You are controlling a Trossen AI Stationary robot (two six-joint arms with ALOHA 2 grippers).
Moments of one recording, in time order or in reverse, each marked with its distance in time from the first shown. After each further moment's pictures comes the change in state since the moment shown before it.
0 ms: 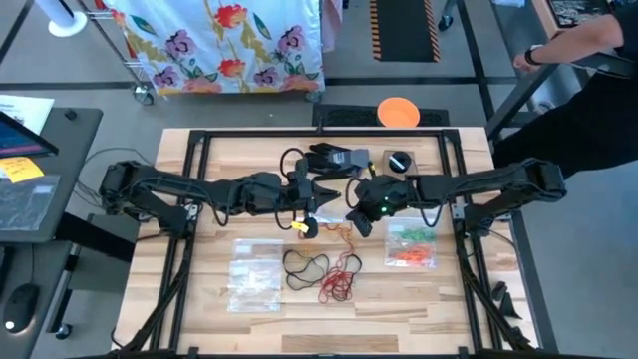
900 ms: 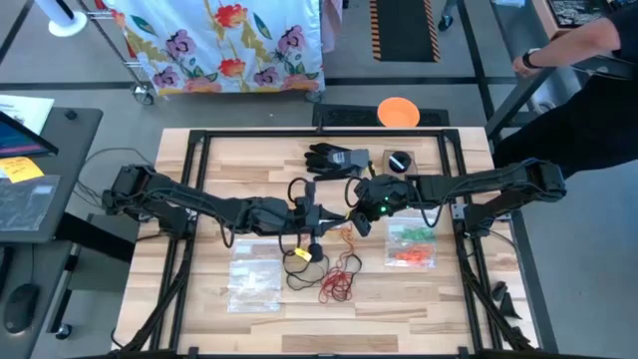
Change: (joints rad) left arm -0.122 0.104 0.001 0.133 -0.064 0.037; right arm -0.005 0.001 0.000 0.012 0.003 0.039
